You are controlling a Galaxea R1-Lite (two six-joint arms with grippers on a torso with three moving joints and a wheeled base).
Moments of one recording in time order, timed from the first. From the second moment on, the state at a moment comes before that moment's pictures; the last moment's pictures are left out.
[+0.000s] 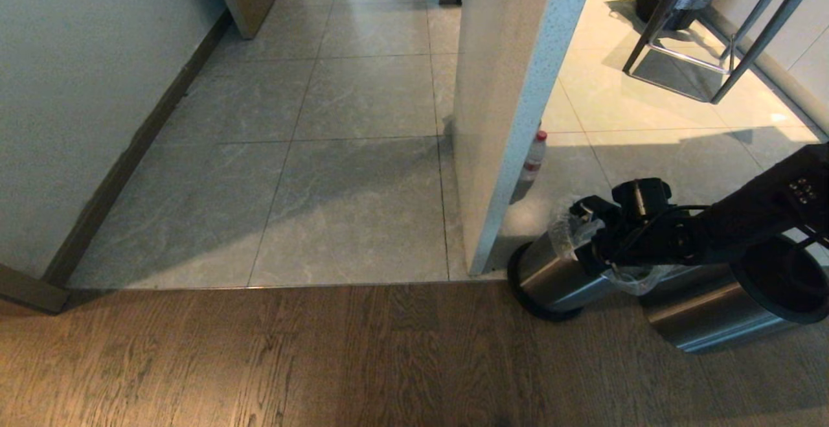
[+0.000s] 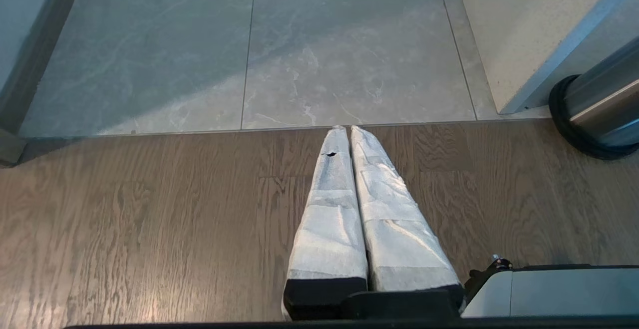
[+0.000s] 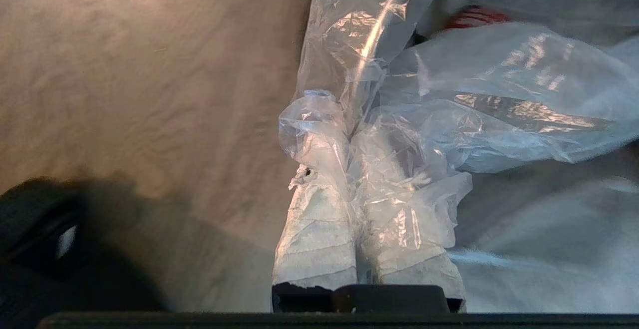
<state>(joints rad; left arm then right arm) 0.00 0.00 0.00 0.00 0.00 0.00 0.05 2.23 -1.20 -0.29 0.13 -0.40</state>
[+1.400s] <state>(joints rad) 0.00 0.00 0.00 0.00 0.00 0.00 0.01 1.82 -0.95 -0.11 0.14 -0.49</state>
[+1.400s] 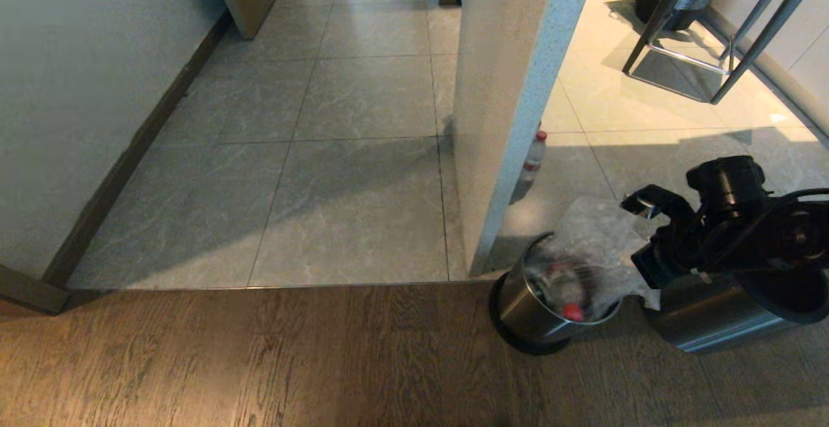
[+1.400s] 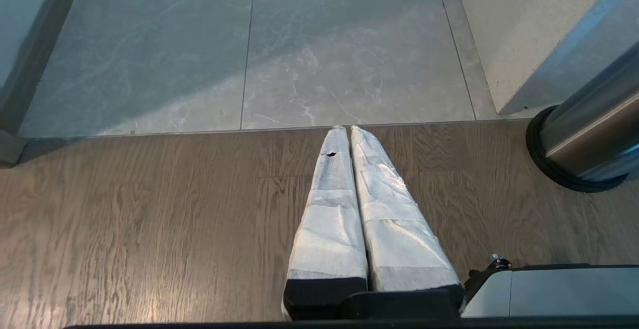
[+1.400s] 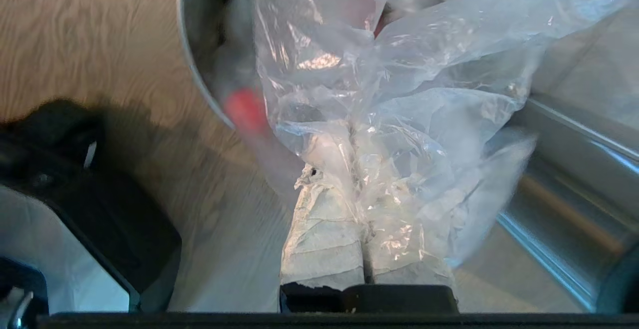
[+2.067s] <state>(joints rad) 0.00 0.00 0.00 0.00 0.00 0.00 0.01 1.55 -0.97 -0.05 0.15 -0.37</state>
